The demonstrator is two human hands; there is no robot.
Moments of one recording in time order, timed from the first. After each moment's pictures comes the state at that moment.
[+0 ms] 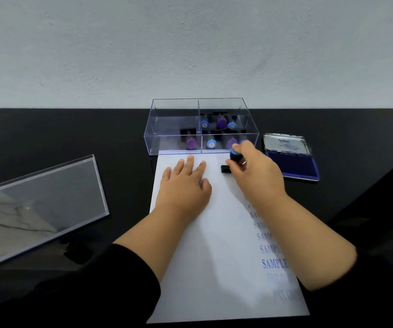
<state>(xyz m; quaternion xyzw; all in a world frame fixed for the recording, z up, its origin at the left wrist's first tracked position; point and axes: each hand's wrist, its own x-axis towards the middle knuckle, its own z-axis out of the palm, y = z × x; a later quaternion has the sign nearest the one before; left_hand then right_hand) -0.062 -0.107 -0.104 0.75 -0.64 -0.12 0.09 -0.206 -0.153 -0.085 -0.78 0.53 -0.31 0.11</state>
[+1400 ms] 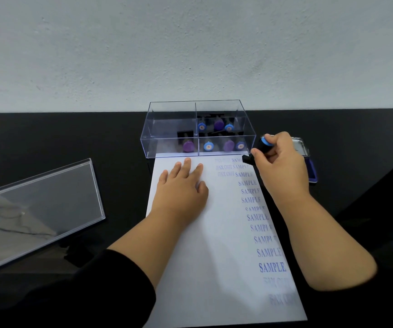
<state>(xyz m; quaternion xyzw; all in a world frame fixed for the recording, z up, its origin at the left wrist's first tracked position) -0.061 -0.106 -0.105 0.75 -0.64 -0.11 0.09 -0.236 -0.163 -0.075 -0.66 0.57 -0.44 0.22</state>
